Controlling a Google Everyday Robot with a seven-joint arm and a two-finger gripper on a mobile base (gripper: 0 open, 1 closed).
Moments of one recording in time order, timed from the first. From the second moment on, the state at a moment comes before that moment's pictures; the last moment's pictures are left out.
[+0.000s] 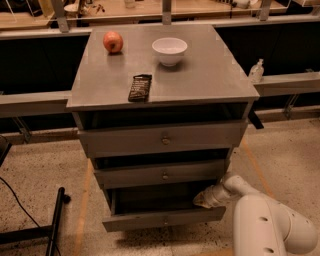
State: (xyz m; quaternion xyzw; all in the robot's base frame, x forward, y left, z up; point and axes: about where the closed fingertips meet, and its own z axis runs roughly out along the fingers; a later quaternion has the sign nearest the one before) arm 0.623 -0.202 0.177 -0.63 0.71 0.20 0.22
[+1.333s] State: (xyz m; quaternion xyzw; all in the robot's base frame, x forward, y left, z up) arm 0.623 -0.202 0.177 -0.63 0.71 0.20 0.22
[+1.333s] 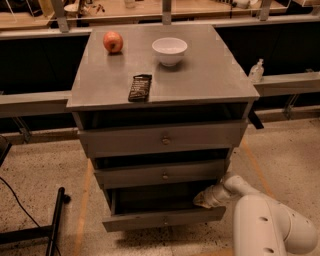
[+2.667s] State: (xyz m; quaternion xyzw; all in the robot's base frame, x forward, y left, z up) arm 0.625 -0.200 0.177 -0.63 0.71 0.20 0.22
